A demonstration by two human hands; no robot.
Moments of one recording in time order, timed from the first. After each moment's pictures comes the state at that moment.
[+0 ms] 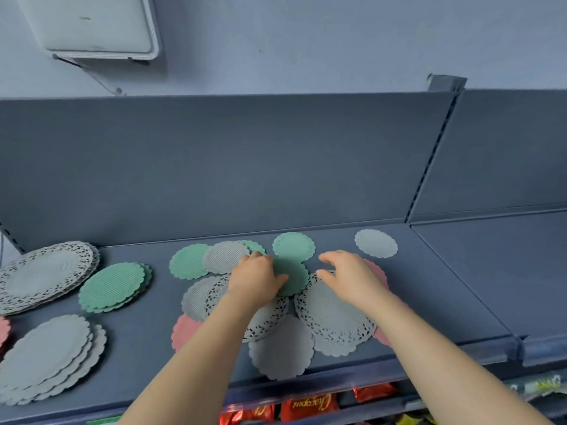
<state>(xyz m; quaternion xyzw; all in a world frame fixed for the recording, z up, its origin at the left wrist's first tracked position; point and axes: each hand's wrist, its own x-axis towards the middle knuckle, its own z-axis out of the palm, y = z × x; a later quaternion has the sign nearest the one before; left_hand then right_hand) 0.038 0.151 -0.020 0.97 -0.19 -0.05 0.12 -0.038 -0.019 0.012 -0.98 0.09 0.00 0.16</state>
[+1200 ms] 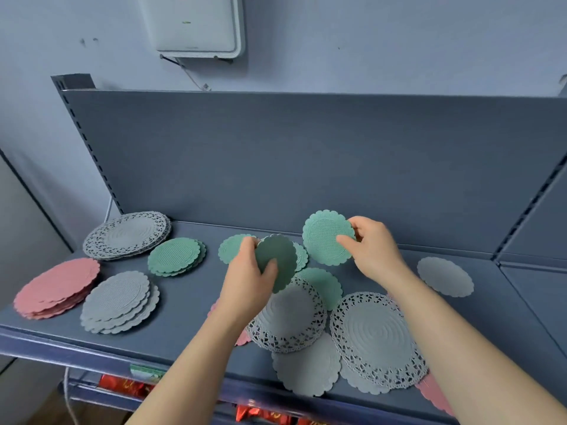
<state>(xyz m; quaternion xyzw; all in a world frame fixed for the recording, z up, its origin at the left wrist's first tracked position) -0.002 0.195 0.004 0.89 0.02 0.13 0.44 0.045 -0.014 0.021 -0.91 -0.04 -0.12 0.40</state>
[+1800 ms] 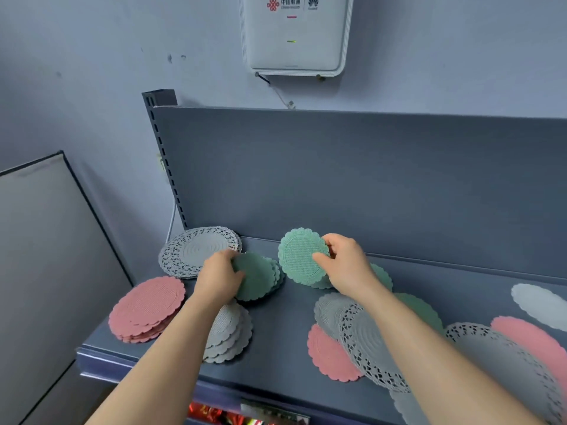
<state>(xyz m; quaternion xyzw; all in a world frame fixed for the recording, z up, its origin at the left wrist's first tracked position) 0.064 0.414 -0.002 0.95 0.11 0.06 0.30 0.066 0.187 0.028 -0.90 -0.07 -0.06 0.42</state>
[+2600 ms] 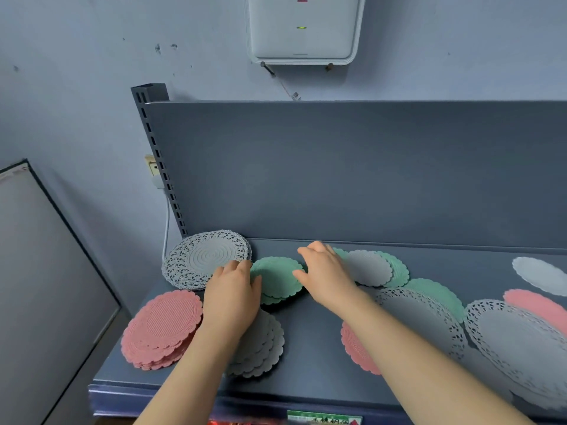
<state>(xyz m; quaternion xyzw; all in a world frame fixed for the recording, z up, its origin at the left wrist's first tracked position) 0.055 0.439 -0.021 0.98 -0.02 0.16 0.14 0.076 0.264 -0.007 -0.98 -0.07 -0.04 0.18</state>
